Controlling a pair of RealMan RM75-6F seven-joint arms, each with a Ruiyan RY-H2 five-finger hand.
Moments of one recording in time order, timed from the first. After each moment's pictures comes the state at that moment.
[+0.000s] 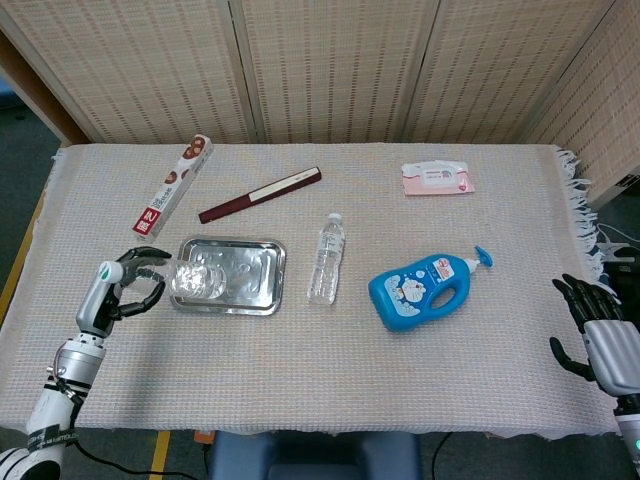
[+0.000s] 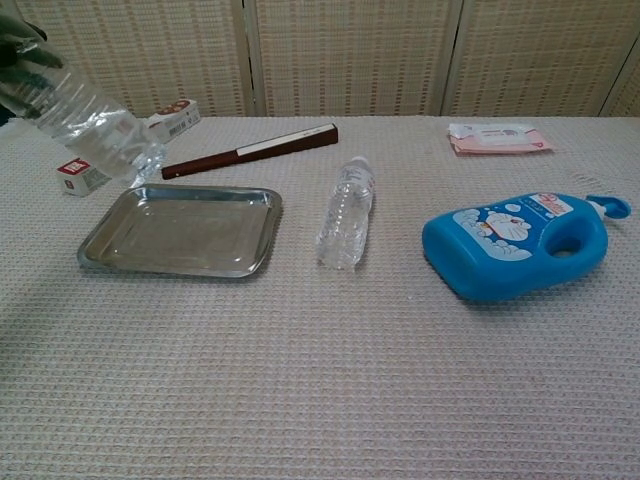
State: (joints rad) left arm -0.37 -1.15 -0.30 -1.85 1.27 1.10 -0.84; right arm 0.09 -0.94 0.03 -1.72 -1.50 1.40 0.11
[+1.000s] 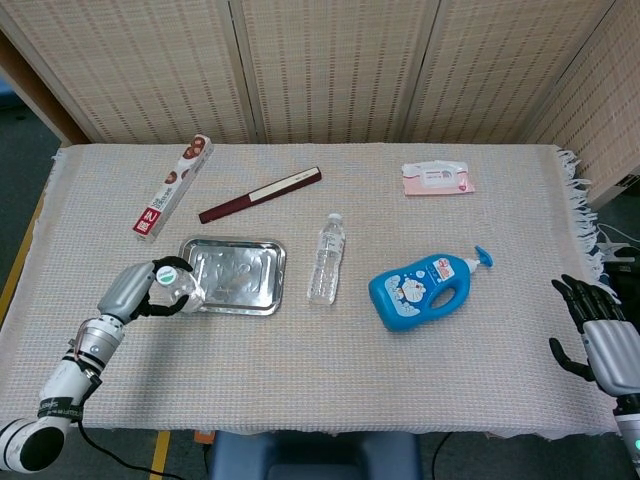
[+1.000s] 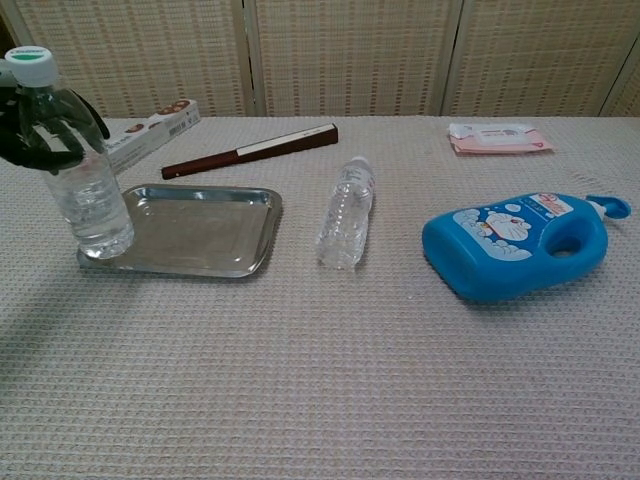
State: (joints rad) left arm -0.57 -1.08 -0.24 -1.84 1.04 0.89 -0.12; right arm 0.10 -0.94 0.03 -1.72 -1.50 1.39 0.10
